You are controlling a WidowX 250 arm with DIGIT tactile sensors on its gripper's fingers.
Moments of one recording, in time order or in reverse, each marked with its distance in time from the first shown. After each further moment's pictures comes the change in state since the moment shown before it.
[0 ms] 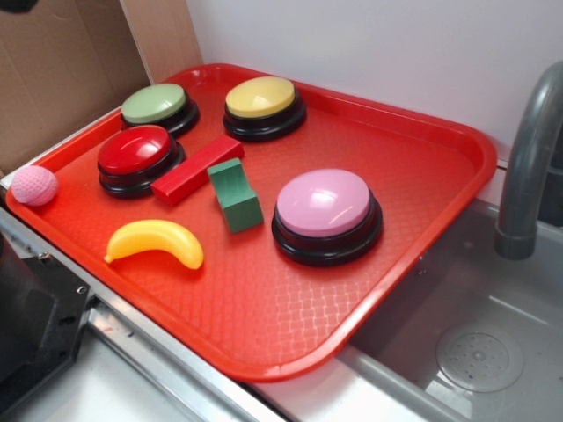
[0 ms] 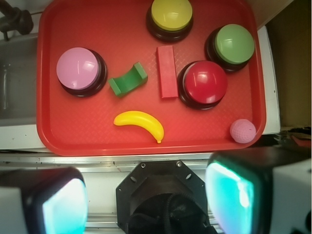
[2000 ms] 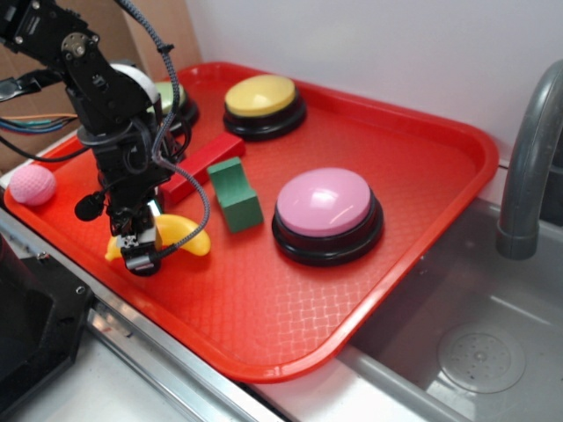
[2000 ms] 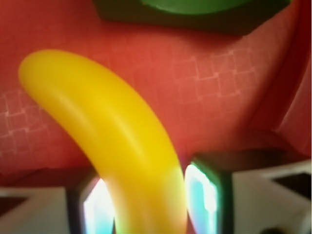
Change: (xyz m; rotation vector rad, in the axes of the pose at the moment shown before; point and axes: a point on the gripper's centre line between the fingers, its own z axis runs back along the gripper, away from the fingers) arm 0.026 0.009 -0.216 0.007 0.025 -0.640
